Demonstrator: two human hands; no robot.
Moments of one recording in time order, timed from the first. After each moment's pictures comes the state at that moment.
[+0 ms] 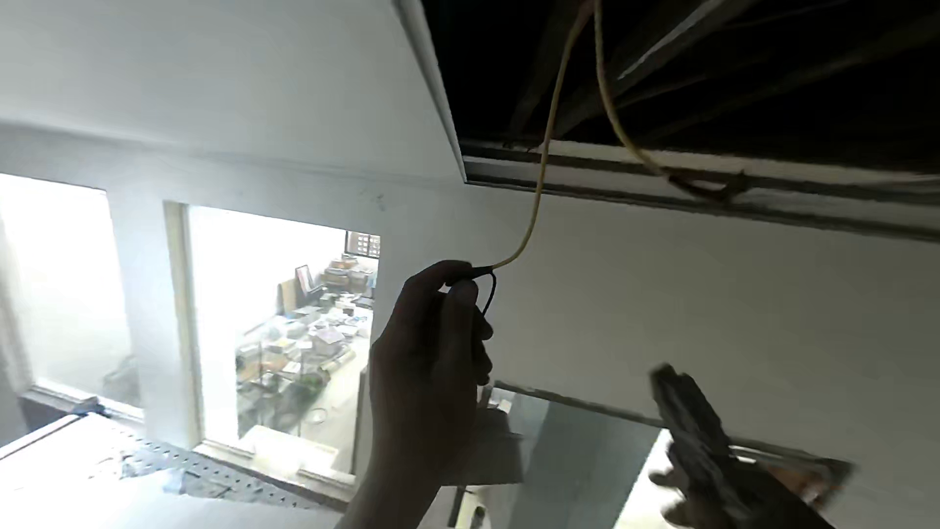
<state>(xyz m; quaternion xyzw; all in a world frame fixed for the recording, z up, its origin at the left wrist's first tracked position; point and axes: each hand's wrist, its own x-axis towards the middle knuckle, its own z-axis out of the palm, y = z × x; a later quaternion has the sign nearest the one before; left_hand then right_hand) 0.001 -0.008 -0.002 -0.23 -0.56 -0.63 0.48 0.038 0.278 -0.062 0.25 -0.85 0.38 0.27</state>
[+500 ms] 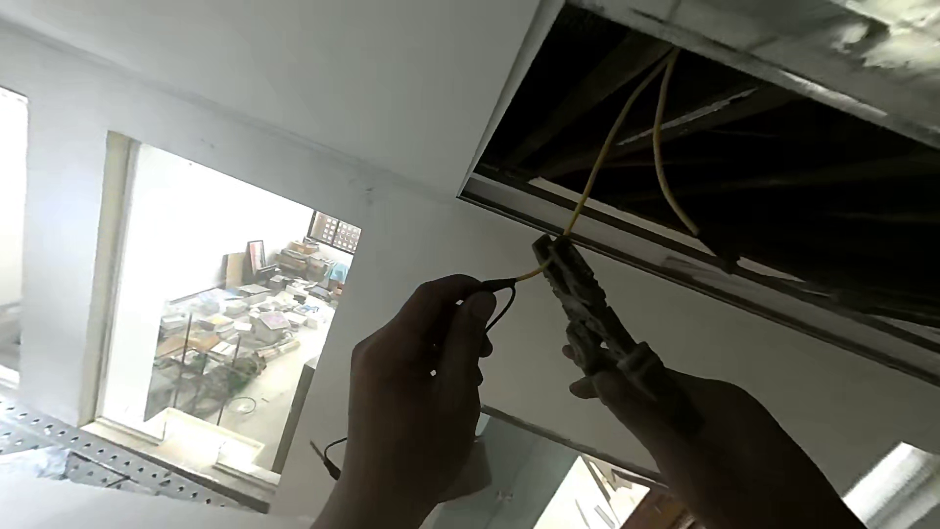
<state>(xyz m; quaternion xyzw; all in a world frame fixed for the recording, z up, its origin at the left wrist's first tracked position) 0.022 -0.029 -0.004 -0.20 -0.55 -0.62 0.52 0.025 0.204 0.052 0.30 -0.88 0.22 0.31</state>
